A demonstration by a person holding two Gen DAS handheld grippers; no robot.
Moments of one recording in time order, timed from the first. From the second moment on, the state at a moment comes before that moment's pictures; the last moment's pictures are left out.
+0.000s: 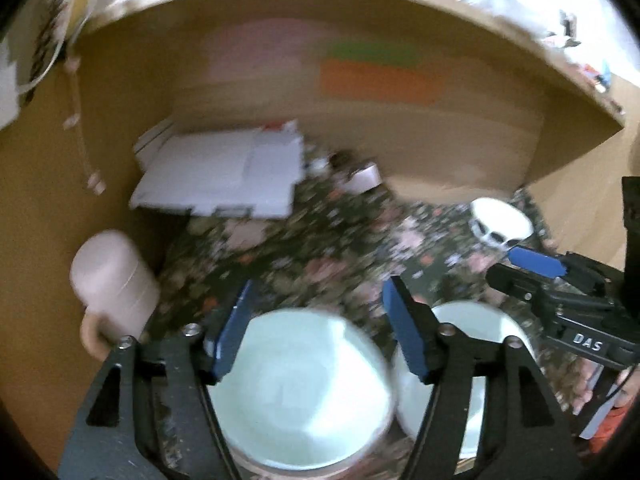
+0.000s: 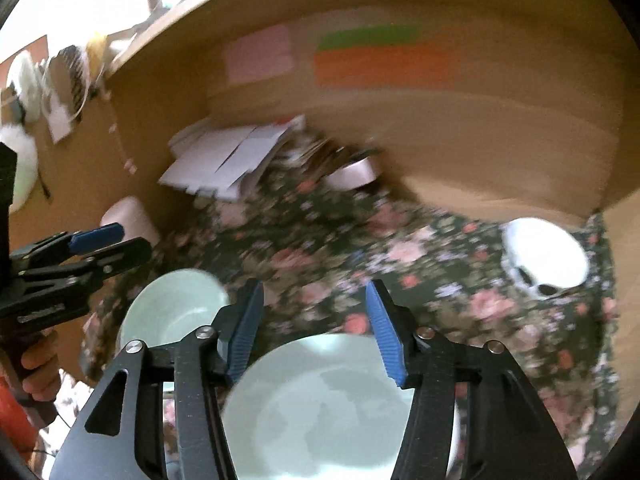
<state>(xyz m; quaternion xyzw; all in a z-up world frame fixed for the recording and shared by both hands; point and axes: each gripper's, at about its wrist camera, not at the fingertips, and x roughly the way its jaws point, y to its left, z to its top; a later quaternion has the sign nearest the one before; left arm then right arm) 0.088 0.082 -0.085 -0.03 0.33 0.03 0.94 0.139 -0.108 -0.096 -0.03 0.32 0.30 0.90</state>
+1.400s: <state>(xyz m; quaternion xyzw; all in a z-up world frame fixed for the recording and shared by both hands) 0.321 -0.067 -0.168 0.03 0.44 -0.06 0.90 0.340 -0.298 -0.185 0.04 0.44 0.06 0.90</state>
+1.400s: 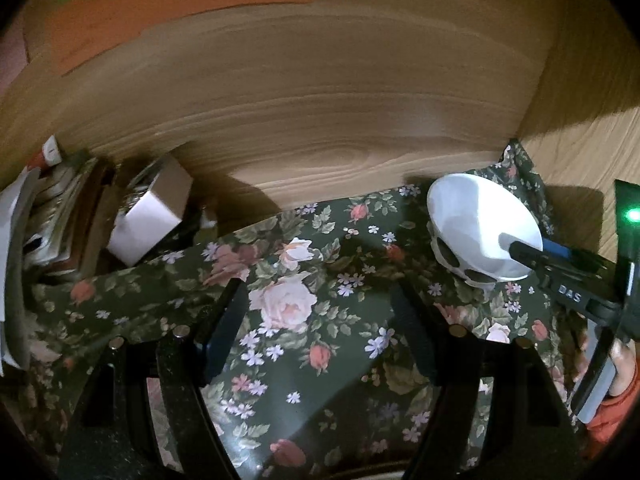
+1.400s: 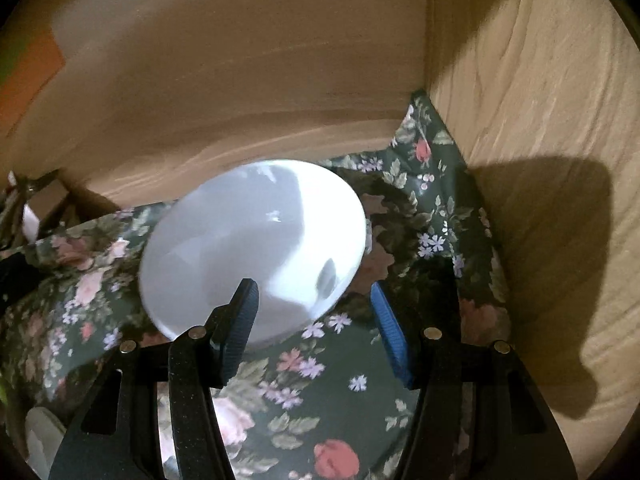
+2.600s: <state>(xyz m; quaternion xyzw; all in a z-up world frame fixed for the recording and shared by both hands) 0.324 -0.092 -0.236 0.04 0.55 -0.09 0.83 0.275 -0.227 -0.199 0.04 0.47 0.19 0.86</state>
